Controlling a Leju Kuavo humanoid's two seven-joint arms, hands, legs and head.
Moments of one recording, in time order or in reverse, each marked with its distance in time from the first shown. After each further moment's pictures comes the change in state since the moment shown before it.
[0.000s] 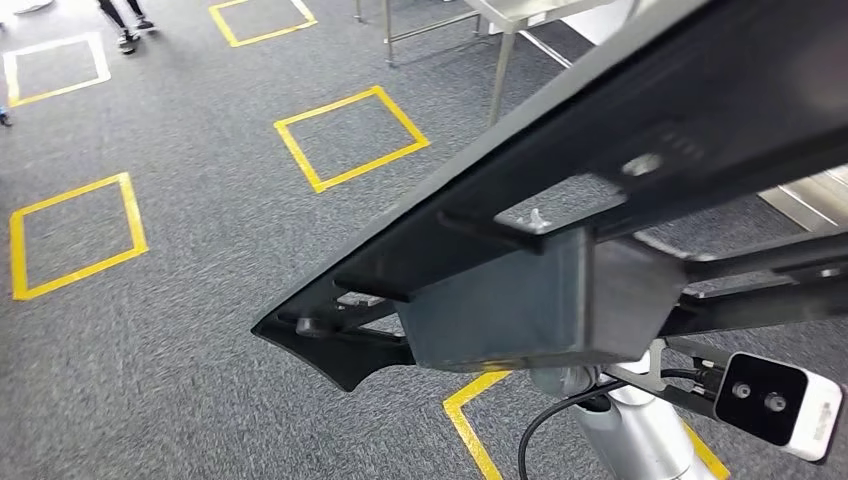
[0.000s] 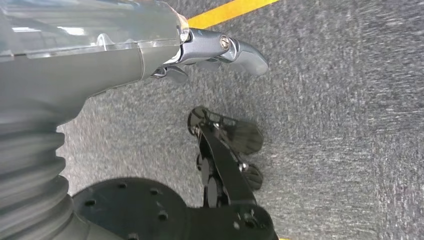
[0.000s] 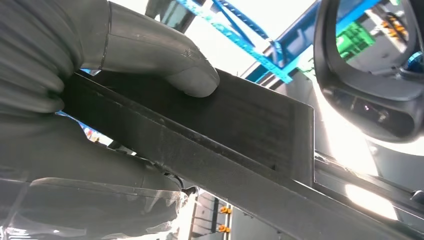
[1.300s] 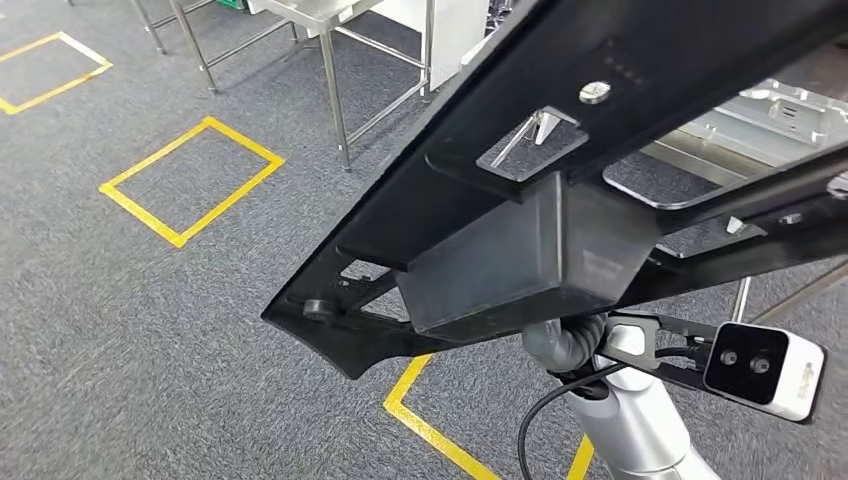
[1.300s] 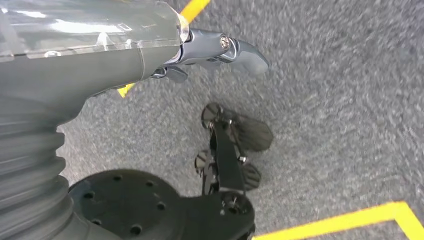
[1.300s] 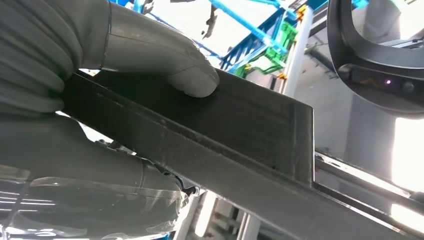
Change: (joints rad) left arm -0.003 -0.017 0.001 0.000 0.013 0.006 -0.007; right arm -0.018 0.010 -0.026 0.043 -0.040 -0.003 0.041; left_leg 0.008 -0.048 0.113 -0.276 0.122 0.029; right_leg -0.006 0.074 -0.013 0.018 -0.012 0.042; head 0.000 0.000
